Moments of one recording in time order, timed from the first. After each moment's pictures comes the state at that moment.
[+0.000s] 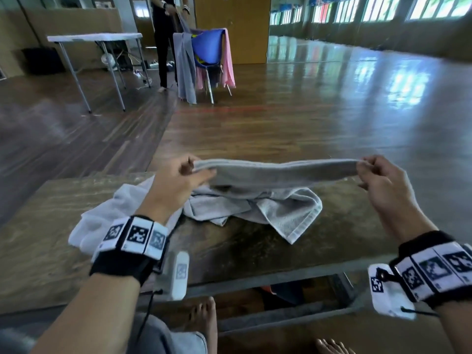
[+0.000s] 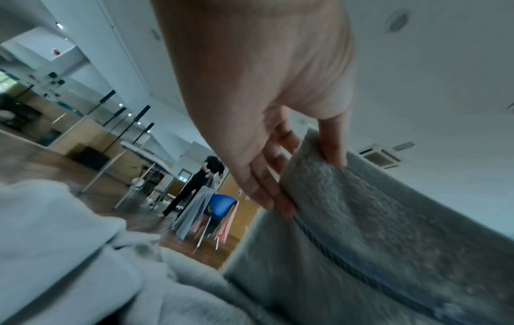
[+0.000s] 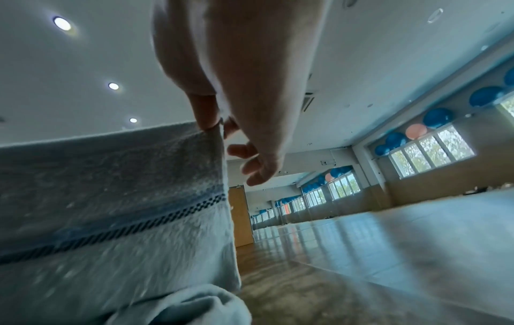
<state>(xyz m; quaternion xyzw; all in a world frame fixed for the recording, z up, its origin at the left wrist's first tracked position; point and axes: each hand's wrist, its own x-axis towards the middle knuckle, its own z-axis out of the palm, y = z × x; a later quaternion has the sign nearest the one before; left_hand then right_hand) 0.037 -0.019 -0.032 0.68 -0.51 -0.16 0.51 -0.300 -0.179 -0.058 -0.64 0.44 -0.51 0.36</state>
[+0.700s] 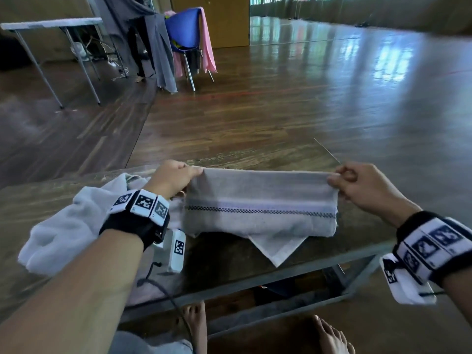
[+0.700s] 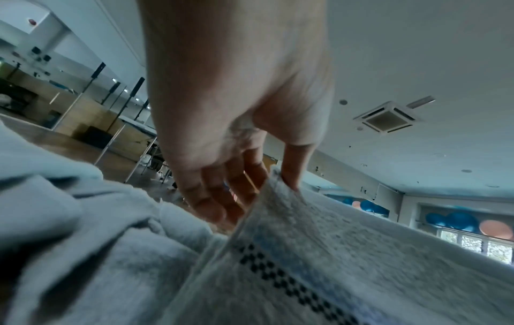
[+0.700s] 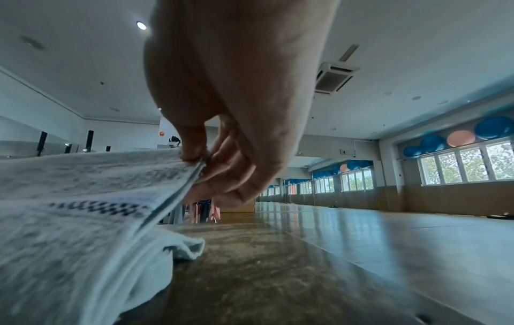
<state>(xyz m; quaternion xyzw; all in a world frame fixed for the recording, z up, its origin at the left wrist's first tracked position) 0.053 -0.122 -0.091 0.79 -0.42 -0.24 0.37 -0.325 -0.228 -0.104 -0.75 0.52 -0.30 0.29</state>
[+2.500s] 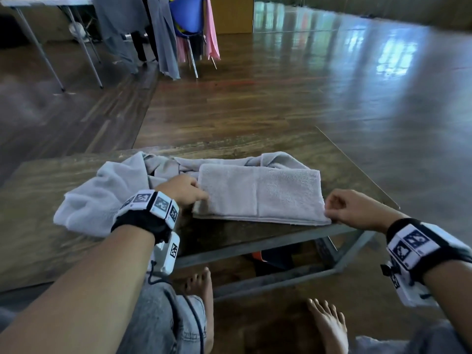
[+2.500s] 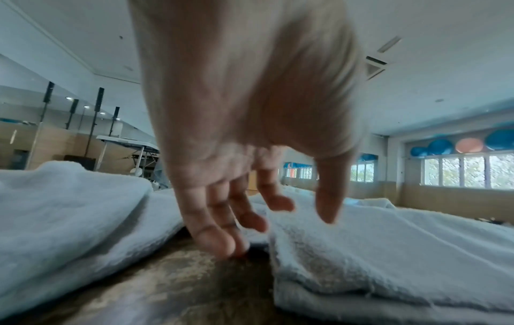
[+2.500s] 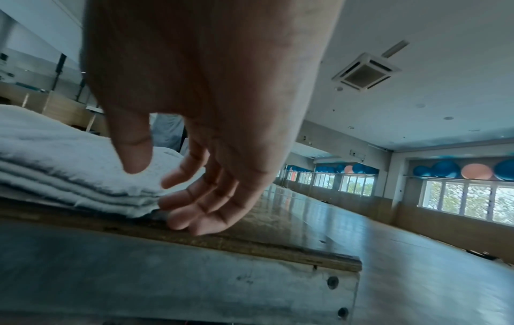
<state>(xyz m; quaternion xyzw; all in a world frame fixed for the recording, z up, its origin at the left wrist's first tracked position) 0.043 -0.052 -0.107 0.81 -0.51 -0.28 0.13 -0.337 -0.159 -0.126 -0.82 0.51 -0.04 0.26</state>
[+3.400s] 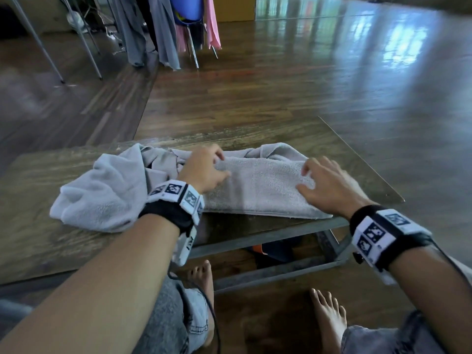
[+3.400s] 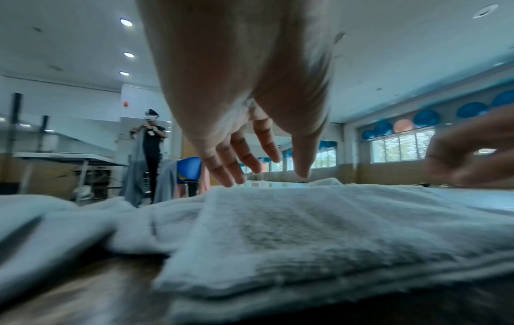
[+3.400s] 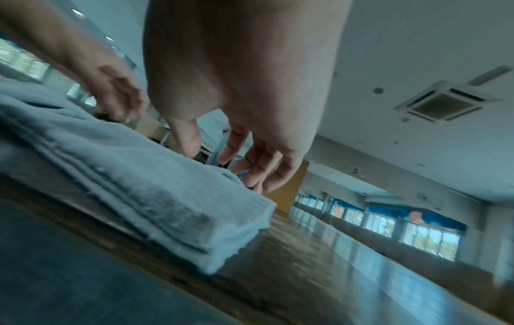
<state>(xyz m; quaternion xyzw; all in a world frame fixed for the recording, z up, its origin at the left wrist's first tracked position) -0.001 -0.073 -0.103 0.75 -0.59 -0.12 0.27 -0.279 -0.148 -0.119 -0.86 0.49 -0.13 0.07</state>
